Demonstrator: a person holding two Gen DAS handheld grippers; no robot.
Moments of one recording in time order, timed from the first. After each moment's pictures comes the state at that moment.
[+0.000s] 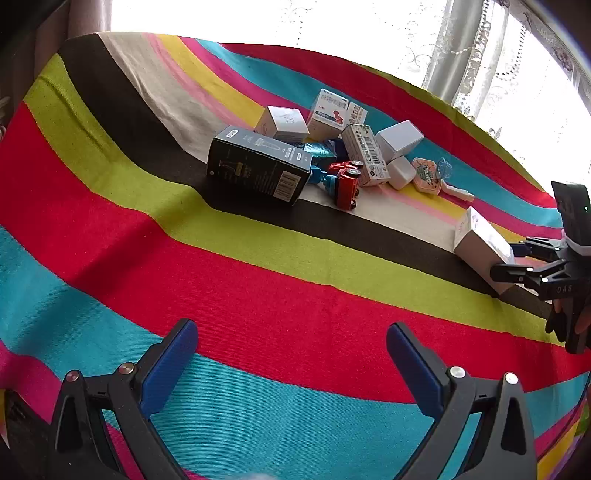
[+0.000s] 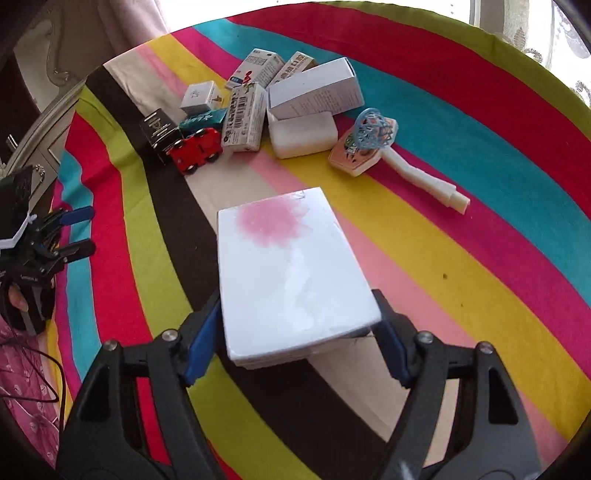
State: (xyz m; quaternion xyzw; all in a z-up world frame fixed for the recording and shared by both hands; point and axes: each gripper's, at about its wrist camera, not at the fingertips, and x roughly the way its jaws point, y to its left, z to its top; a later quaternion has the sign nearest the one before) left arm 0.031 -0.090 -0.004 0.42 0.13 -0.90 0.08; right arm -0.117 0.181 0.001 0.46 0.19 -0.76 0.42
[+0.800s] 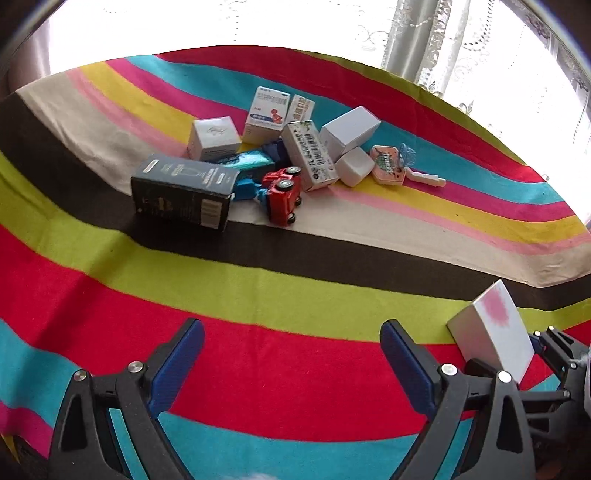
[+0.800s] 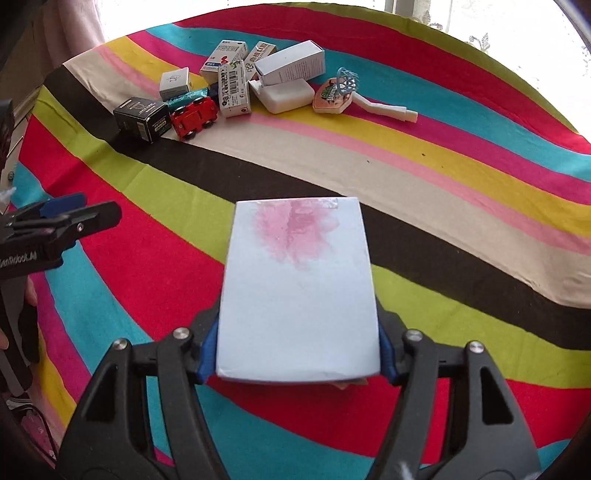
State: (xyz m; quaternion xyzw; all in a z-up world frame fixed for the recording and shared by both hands) left arm -0.026 -0.050 0.013 0.44 0.09 -0.89 0.02; right arm -0.006 0.161 -0.008 0.46 0.12 -0.86 0.21
